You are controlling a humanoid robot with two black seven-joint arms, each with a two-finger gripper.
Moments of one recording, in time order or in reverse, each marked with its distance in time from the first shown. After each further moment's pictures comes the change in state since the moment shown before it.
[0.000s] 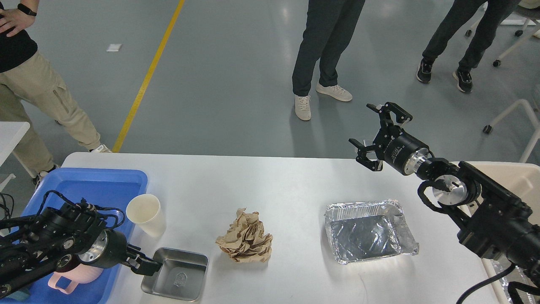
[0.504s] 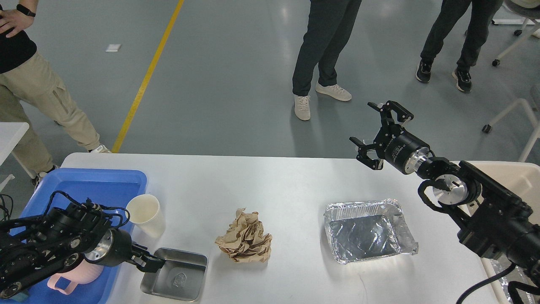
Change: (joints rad) left arm -0.001 -0.041 0.002 0.047 0.002 0.016 -0.006; right arm 0.001 0.000 0.003 0.000 0.000 0.000 0.010
